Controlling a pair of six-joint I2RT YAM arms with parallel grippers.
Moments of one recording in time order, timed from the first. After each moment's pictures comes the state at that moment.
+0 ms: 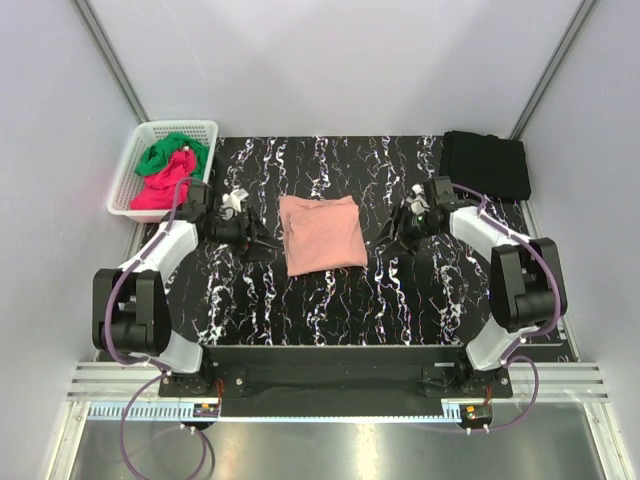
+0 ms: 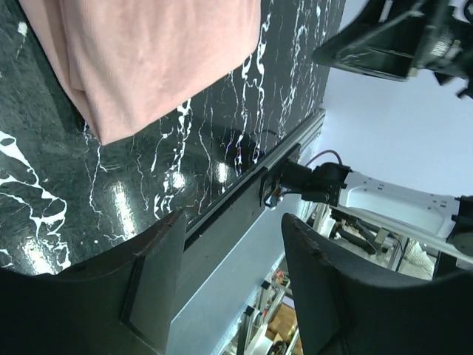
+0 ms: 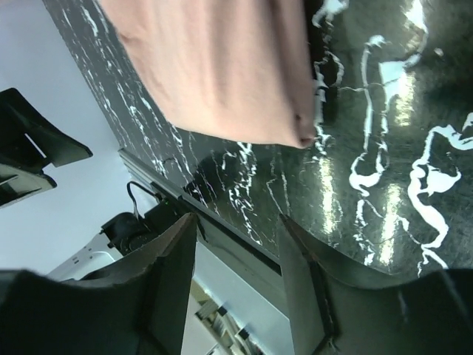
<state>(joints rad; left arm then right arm) -0.05 1.49 0.99 -0.58 0.96 -0.48 0.20 1.67 1.11 -0.51 -0.70 0.65</state>
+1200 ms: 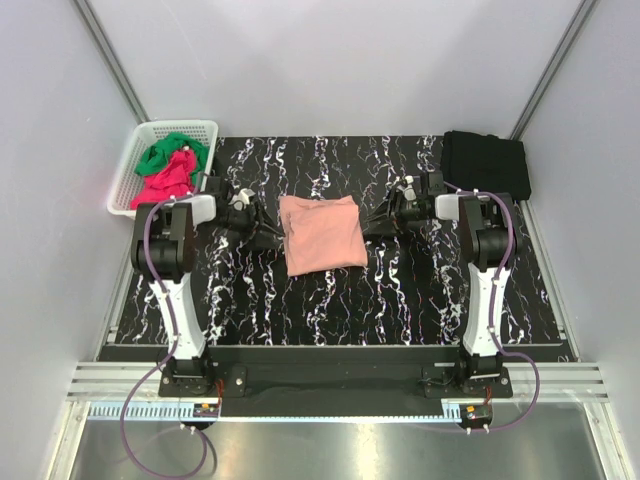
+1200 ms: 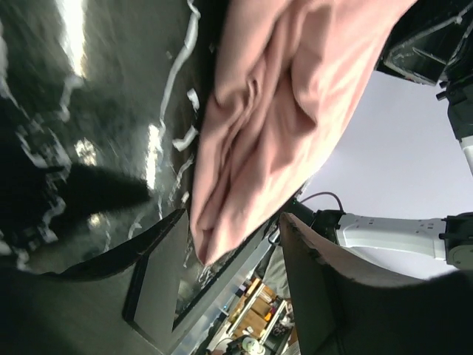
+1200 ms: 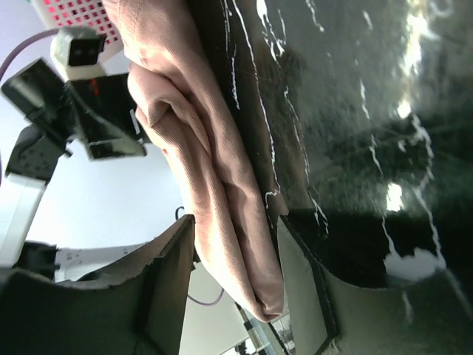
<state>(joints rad) -0.01 2.06 1.27 -0.50 0.96 -0.50 0.10 2.24 1.37 -0.14 -0.99 0.72</state>
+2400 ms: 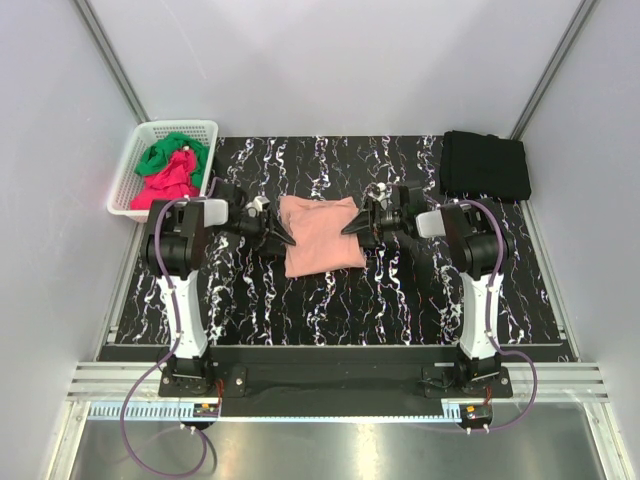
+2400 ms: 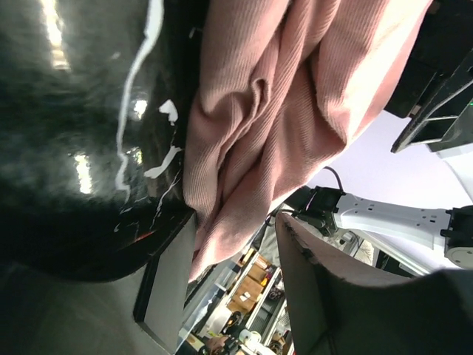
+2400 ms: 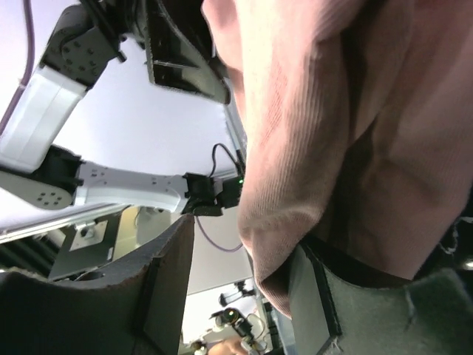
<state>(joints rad) -0.08 2.14 1.27 -0.47 1.03 -0.50 0.25 2.18 1.15 0.38 -1.21 1.02</state>
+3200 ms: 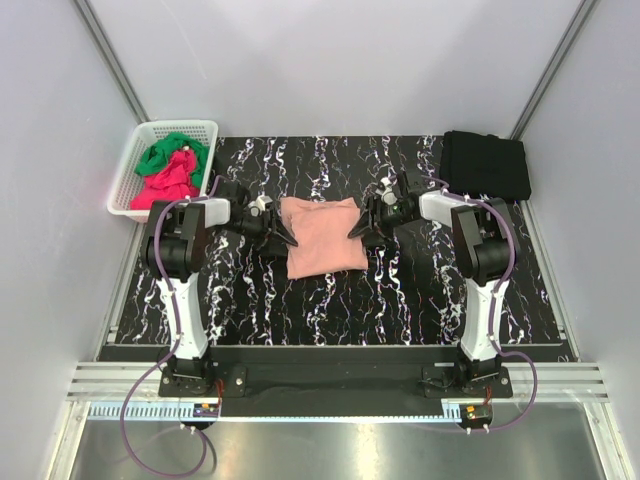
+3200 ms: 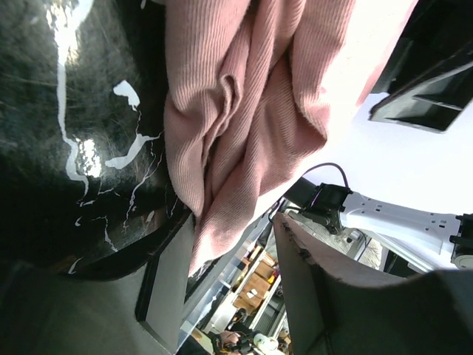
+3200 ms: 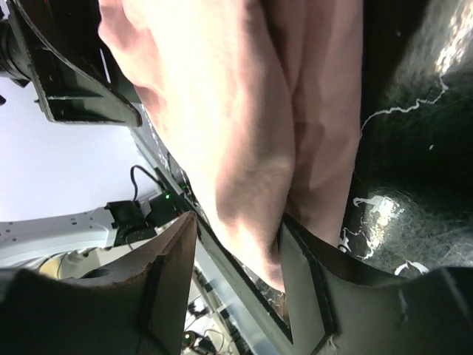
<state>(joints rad) -0.11 2.11 1.27 -0.50 1.01 -0.50 0.25 2.10 1.34 -0.36 -0.90 0.57</state>
